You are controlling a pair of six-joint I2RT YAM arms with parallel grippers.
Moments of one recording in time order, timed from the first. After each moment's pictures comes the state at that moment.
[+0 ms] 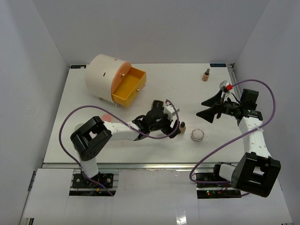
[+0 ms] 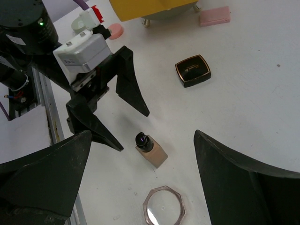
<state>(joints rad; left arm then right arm) -0.95 1.76 0.92 0.41 0.17 -0.18 -0.23 1.18 0.87 -0.42 -1.34 -0.45</state>
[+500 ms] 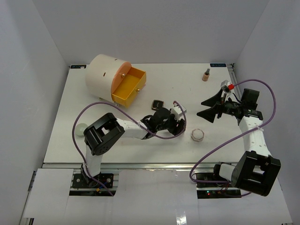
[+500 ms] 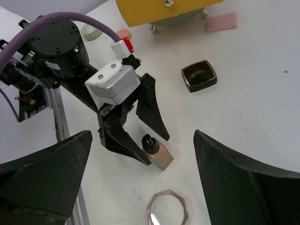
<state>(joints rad) -0.97 1.95 1.05 0.50 0.17 -0.13 -0.25 1.19 0.87 -0.40 -1.40 -0.43</state>
